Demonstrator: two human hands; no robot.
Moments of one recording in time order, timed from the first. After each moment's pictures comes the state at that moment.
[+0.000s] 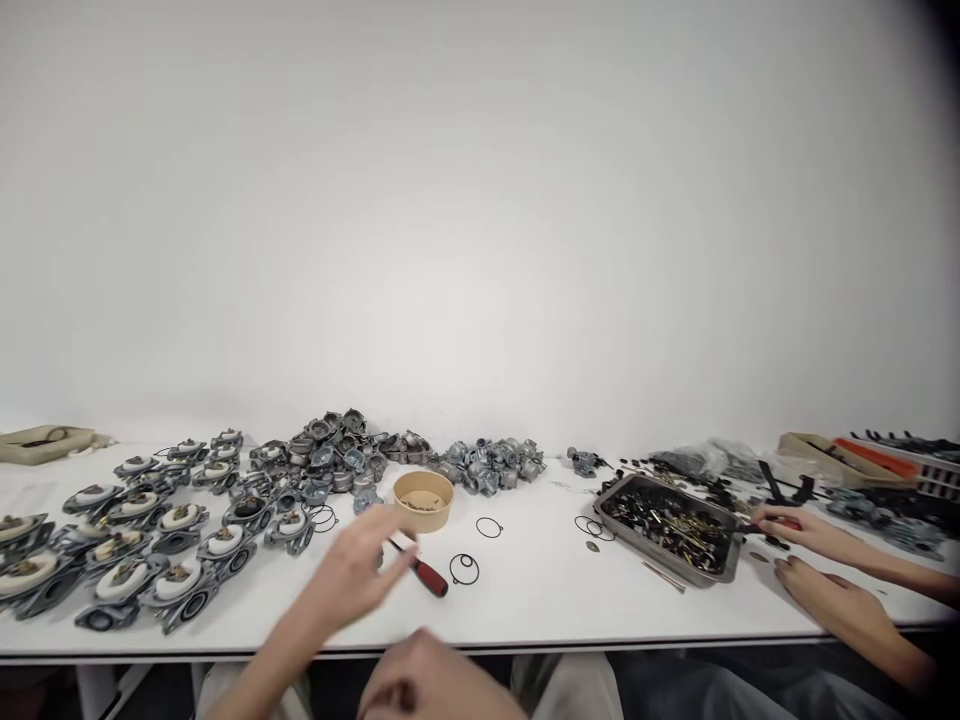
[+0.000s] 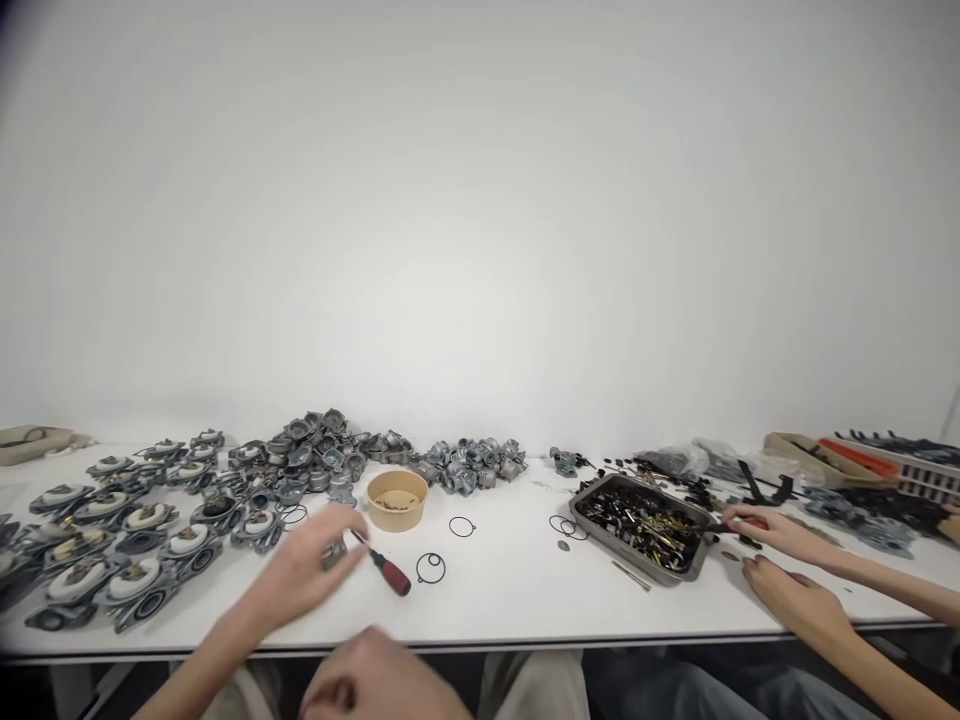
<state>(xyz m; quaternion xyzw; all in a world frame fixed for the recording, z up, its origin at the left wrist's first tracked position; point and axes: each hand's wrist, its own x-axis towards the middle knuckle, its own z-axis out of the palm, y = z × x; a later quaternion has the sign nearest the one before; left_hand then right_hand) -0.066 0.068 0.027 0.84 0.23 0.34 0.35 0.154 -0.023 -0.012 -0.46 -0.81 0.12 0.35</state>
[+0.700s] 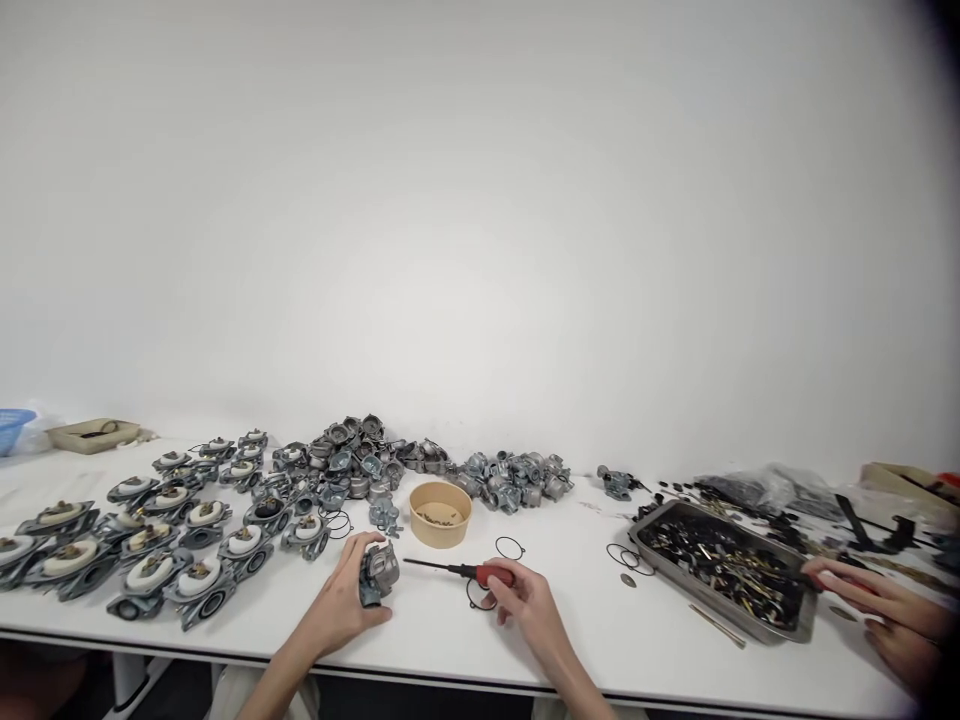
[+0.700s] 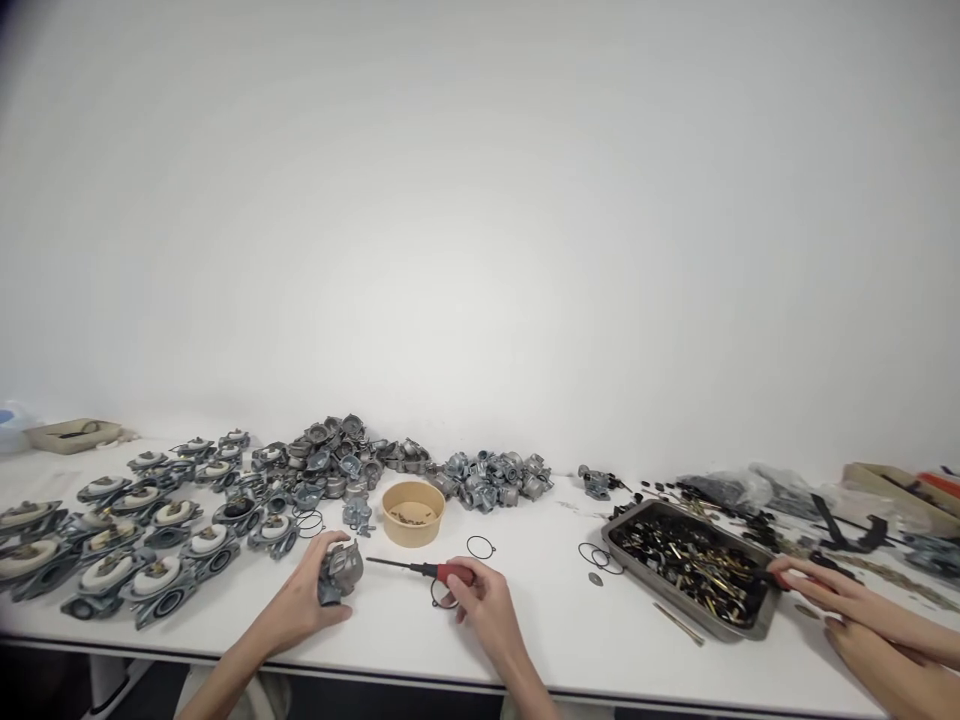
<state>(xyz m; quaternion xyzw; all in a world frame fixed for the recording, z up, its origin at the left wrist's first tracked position) -0.093 0.123 -0.051 0.81 0.37 0.39 0.24 0.222 0.034 -0.046 -0.52 -0.54 0.31 0.58</state>
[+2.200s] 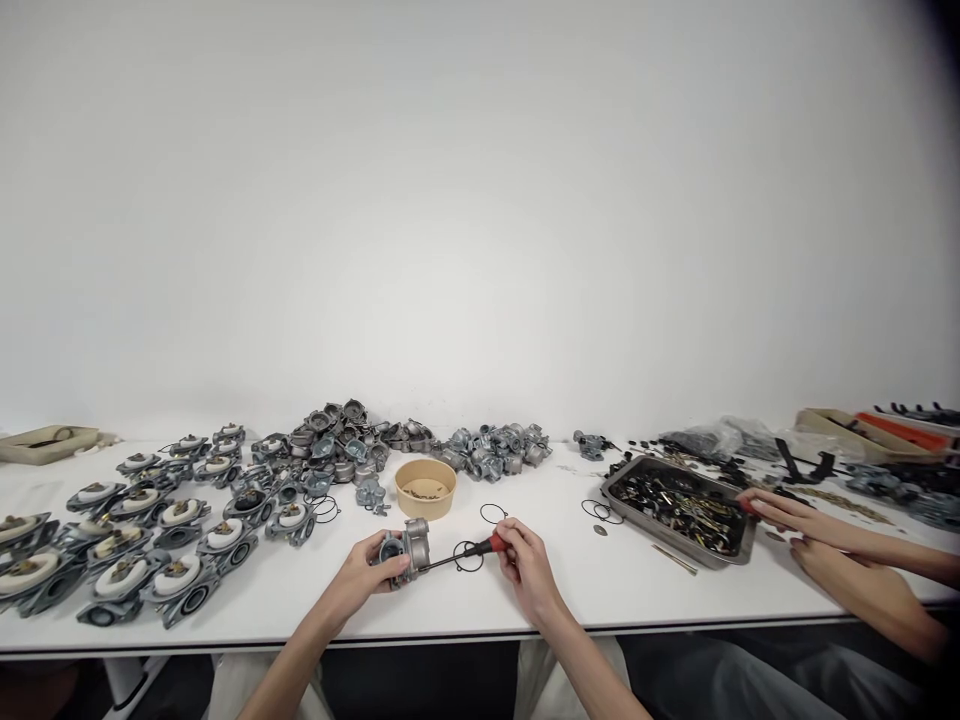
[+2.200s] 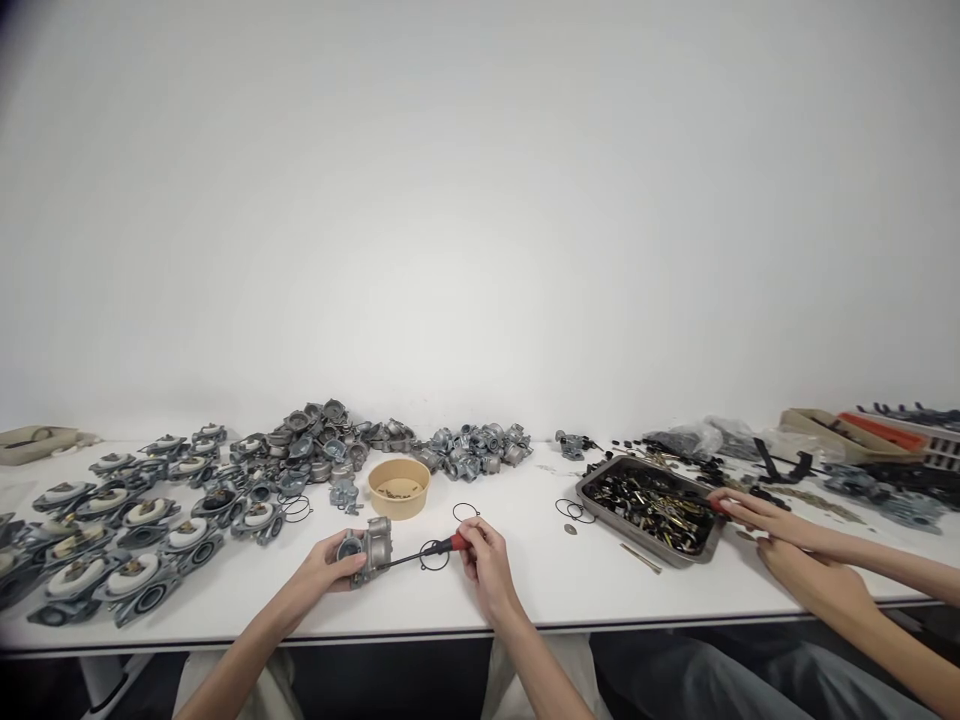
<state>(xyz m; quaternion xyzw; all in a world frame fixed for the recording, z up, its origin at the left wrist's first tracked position) -0.051 0.107 -0.033 0.64 0.33 0.33 0.61 0.228 0.030 -0.043 -0.44 -0.32 0.42 0.73</state>
